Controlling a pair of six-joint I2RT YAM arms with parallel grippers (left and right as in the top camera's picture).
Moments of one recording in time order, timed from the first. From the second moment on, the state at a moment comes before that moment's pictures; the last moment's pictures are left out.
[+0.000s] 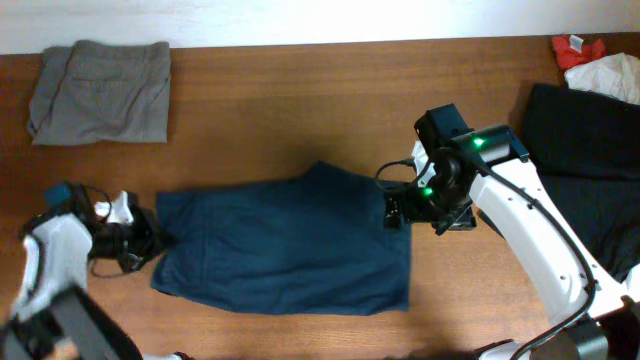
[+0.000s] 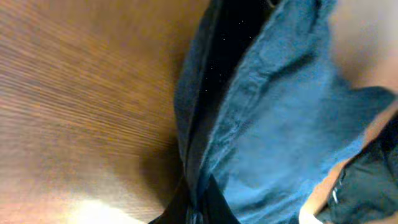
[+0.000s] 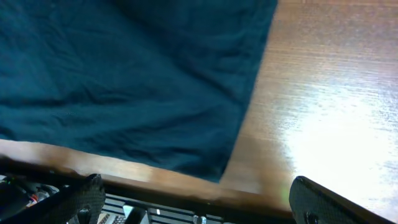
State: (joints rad) left arm 0.53 1.60 0.97 -0.96 0.55 -0.09; right arm 0.29 1.55 1.38 -1.36 -0.22 0.28
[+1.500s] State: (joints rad) left arm -0.23 1.55 1.35 -1.13 0.13 -0.40; right arm 0.29 1.55 1.21 -1.21 -0.27 0.28
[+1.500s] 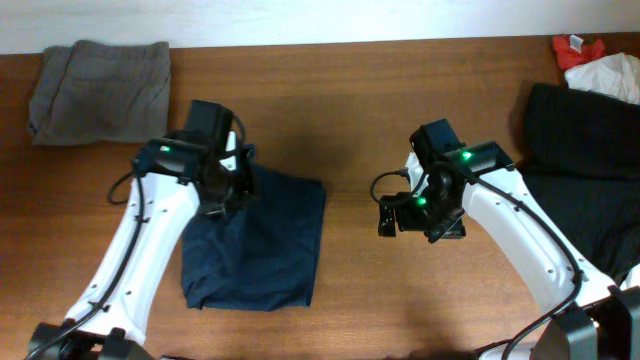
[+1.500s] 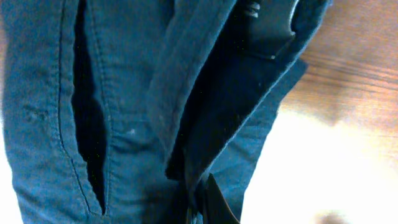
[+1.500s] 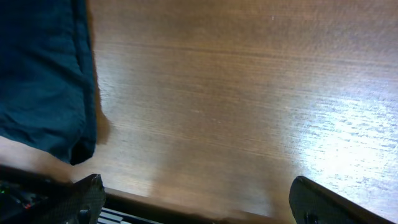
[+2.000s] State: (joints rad) left arm -0.41 1.75 1.29 -0.97 0.13 -0.48; right arm 0.29 1.55 1.17 -1.20 -0.27 0.29
